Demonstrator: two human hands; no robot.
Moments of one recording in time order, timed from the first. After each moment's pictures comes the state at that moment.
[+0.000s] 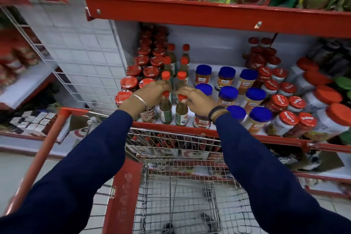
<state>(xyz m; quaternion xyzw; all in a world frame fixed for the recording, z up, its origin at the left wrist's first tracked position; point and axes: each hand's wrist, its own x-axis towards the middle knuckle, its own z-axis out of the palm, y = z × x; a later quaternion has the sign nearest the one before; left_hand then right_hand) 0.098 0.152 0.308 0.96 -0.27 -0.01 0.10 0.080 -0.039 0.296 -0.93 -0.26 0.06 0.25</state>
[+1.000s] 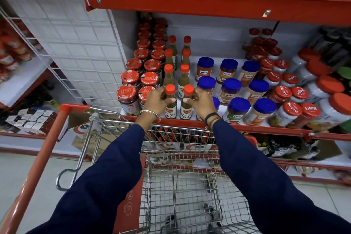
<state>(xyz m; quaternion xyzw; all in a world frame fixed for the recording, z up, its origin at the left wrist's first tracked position) 0.071 0.143 0.258 0.90 -0.02 0.00 0.44 0.069 -0.019 0.248 -0.86 0.02 -0.01 0.51</state>
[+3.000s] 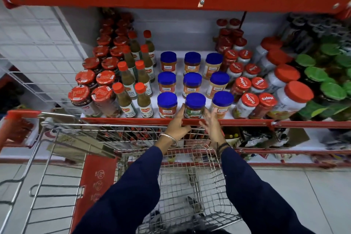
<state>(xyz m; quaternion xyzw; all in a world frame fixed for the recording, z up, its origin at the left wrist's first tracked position) 0.016 -0.049 0.196 0.80 -0.09 -0.20 0.56 -0.005 -0.180 0.187 -0.67 0.13 0.05 0.73</state>
